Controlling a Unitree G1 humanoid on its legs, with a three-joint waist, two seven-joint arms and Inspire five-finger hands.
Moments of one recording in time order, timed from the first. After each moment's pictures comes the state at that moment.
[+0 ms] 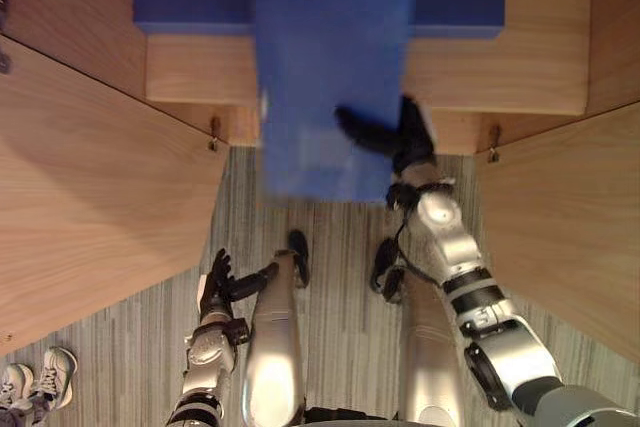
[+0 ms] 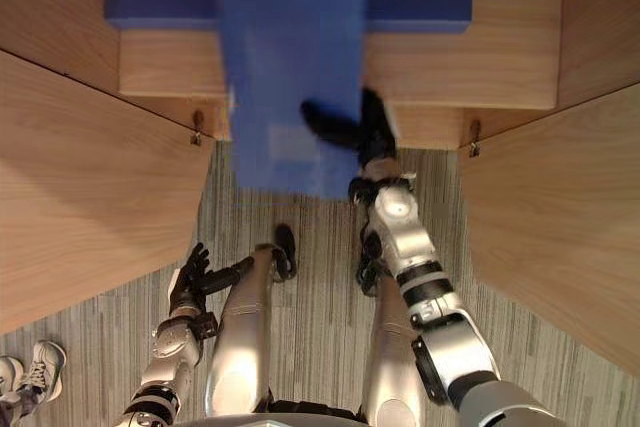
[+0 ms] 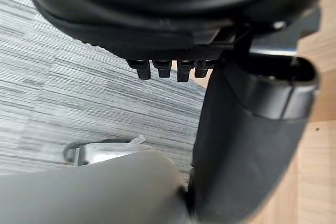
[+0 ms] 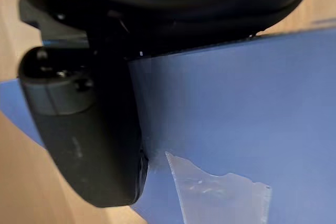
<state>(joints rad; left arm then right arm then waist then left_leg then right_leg) -0.09 0.09 0.16 0.69 -0.18 -0.24 0.12 -0.73 -0.19 0.07 0.45 0.48 -0.18 -0.21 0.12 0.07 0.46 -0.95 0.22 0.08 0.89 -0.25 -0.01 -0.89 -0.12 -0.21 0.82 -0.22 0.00</state>
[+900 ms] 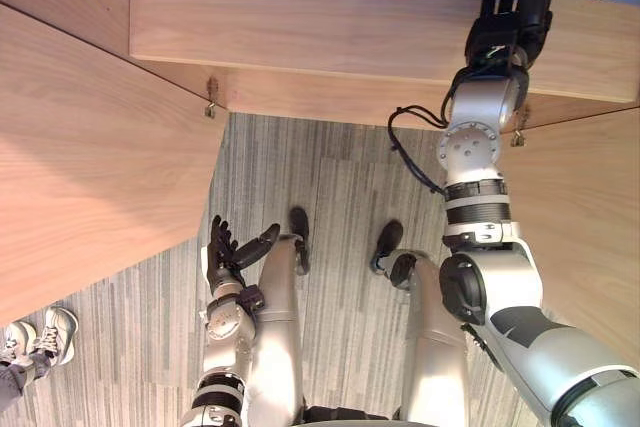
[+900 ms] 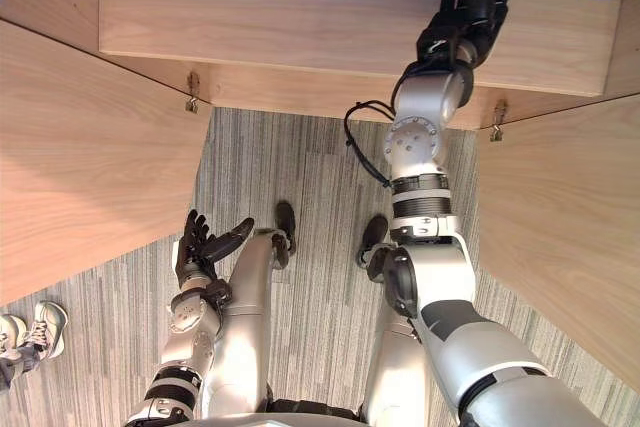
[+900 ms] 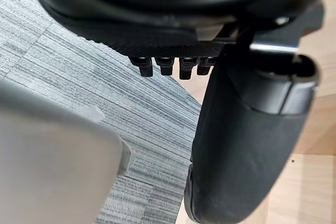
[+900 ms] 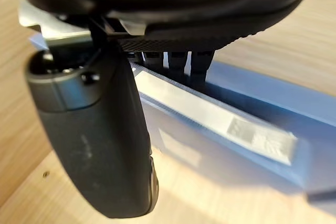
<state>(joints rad) -0.12 -0.02 0.13 0.56 -0.25 -0.24 0.24 -1.07 -0.05 -0.17 0.45 0.99 -0.36 -0.50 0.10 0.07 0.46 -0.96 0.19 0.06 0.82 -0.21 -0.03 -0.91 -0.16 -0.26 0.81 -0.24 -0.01</state>
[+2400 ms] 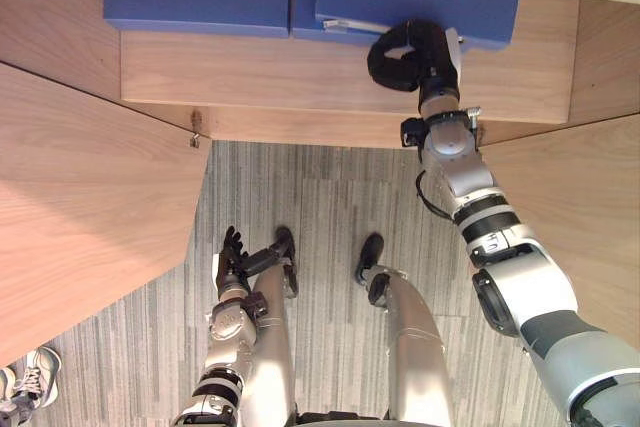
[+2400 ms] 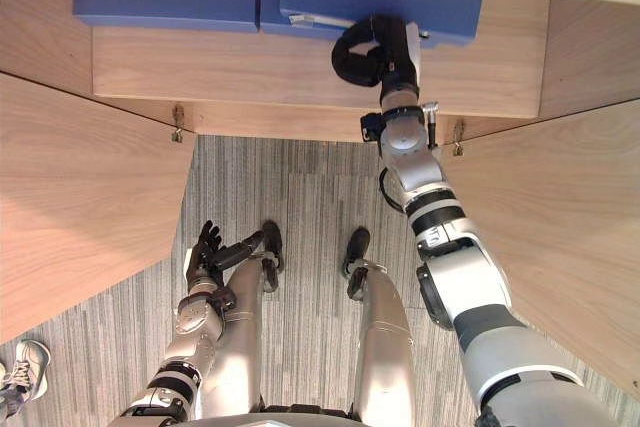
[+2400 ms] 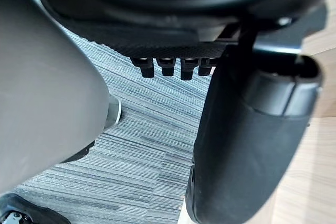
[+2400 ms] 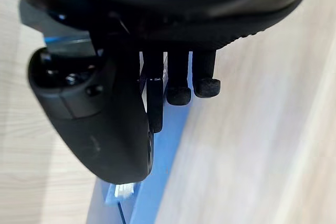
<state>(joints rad) -0.18 0.04 0.08 0.77 -0.30 -0.28 0.19 -1.10 -0.31 0.21 0.82 0.16 -0.08 -0.27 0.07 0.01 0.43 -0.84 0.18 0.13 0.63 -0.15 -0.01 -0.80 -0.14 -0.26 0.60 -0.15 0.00</state>
